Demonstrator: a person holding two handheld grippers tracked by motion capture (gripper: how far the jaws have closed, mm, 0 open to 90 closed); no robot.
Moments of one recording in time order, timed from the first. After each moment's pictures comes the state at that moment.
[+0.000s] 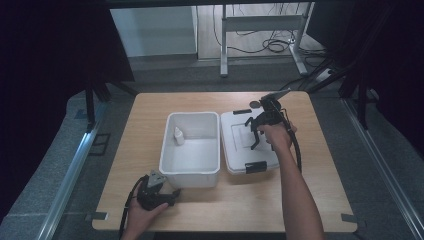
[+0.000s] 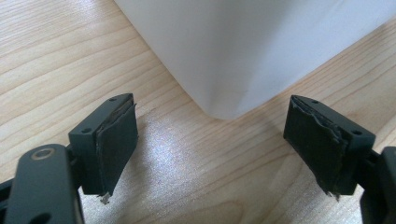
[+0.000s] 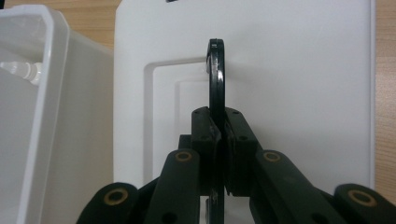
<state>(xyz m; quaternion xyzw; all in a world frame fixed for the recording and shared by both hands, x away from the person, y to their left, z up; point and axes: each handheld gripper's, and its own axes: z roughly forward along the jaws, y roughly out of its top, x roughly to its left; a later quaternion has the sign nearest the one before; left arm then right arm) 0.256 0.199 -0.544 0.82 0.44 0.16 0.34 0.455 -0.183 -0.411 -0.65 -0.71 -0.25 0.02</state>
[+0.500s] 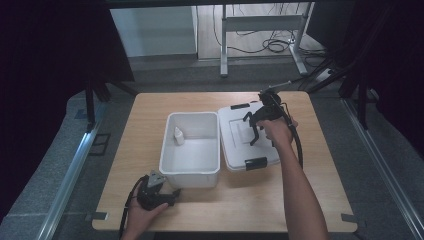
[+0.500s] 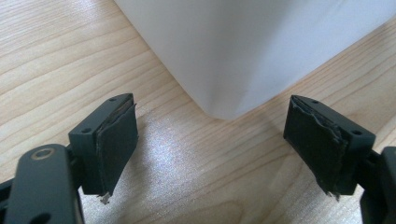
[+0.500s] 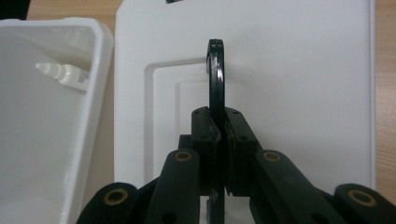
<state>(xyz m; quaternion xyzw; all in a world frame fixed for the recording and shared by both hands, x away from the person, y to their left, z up) 0.256 0.199 -0.544 0.82 0.44 0.16 0.34 0.450 -0.175 -0.380 -0.64 -0.72 -0.27 0.01</state>
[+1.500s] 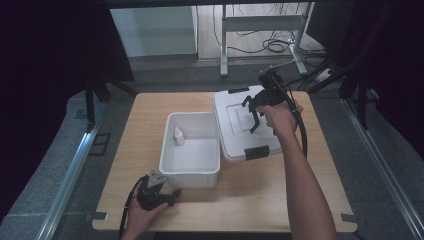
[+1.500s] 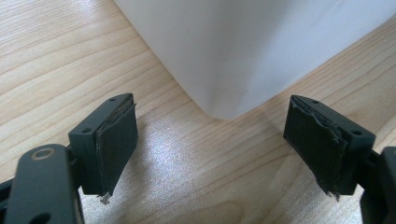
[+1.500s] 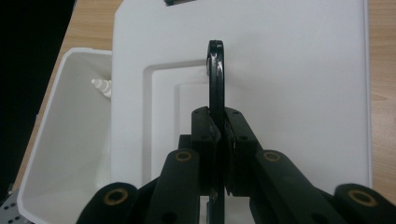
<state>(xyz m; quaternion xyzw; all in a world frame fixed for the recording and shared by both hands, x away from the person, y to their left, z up) 0.256 0.199 -0.544 0.82 0.44 0.16 0.34 0.430 -0.160 -0.302 -0.63 -0.73 -0.28 -0.03</state>
